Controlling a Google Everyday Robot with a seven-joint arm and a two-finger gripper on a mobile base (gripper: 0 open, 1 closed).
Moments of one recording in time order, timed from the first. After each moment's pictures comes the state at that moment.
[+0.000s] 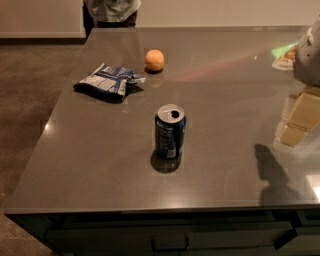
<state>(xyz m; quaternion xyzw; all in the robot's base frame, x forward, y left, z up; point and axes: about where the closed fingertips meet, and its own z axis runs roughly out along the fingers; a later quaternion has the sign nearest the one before) 0.438 -0.217 0.976 -0.60 0.78 -0.03 0.16</state>
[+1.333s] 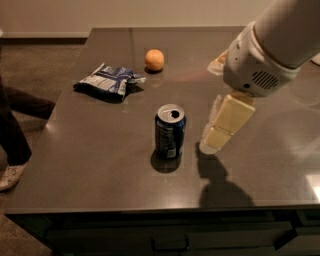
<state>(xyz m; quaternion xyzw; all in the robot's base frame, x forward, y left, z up) 0.440 -0.093 0.970 -0.63 0.74 0.06 0.23</state>
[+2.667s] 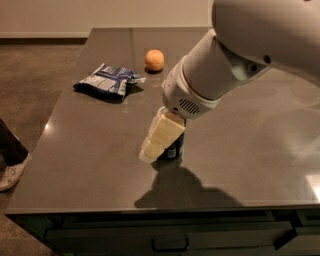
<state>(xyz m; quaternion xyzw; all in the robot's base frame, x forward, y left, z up) 0.459 0.004 0.922 -0.61 0.74 0.11 0.27</state>
